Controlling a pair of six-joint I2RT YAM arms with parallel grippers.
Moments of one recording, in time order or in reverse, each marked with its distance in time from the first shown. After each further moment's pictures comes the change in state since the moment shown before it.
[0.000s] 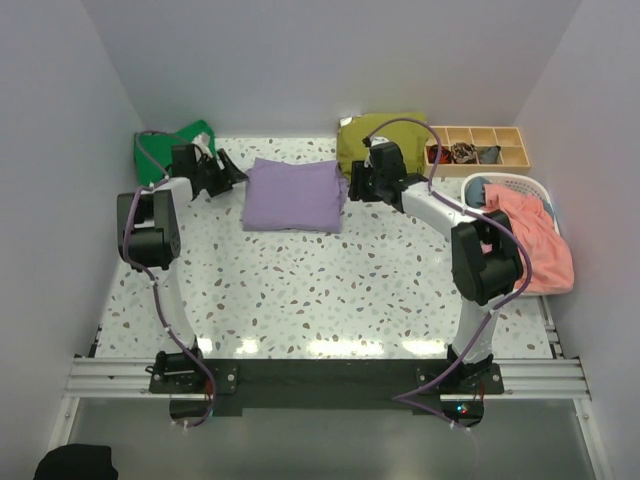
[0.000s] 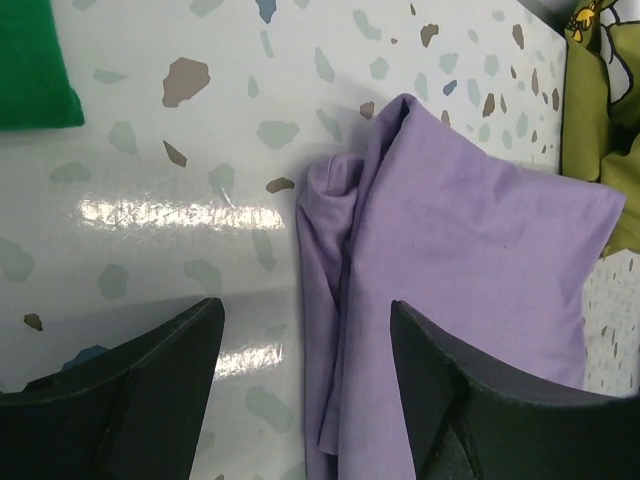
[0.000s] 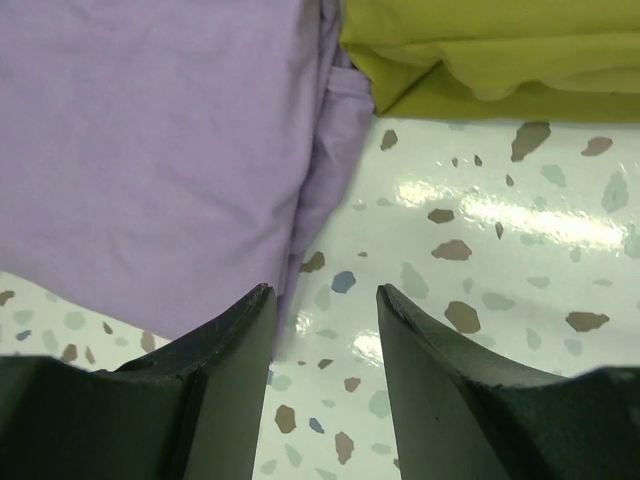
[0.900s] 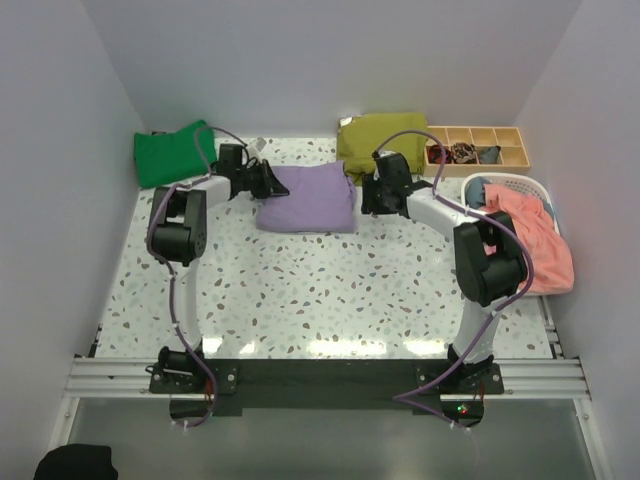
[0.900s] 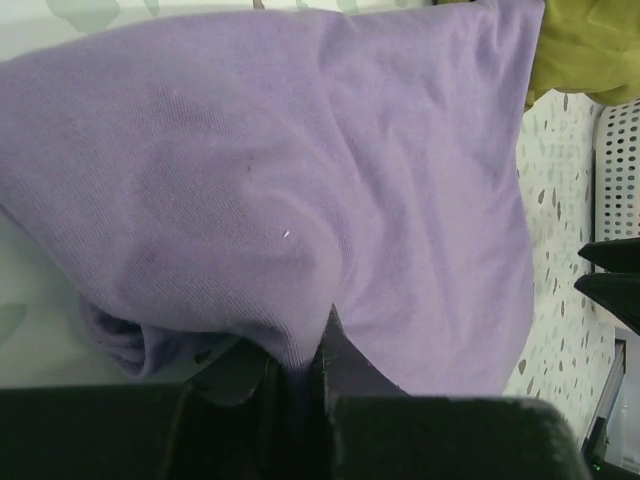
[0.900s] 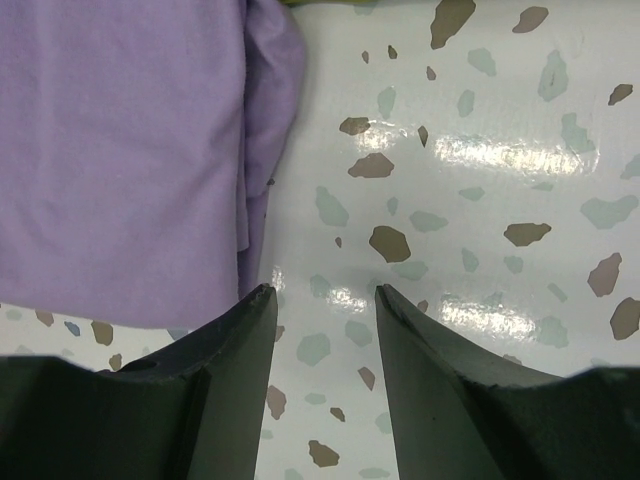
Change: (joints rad) left arm -0.220 0.099 0.083 -0.008 0.189 0.031; right arm -0.033 -0.019 -0.100 -0.072 0.055 -0.021
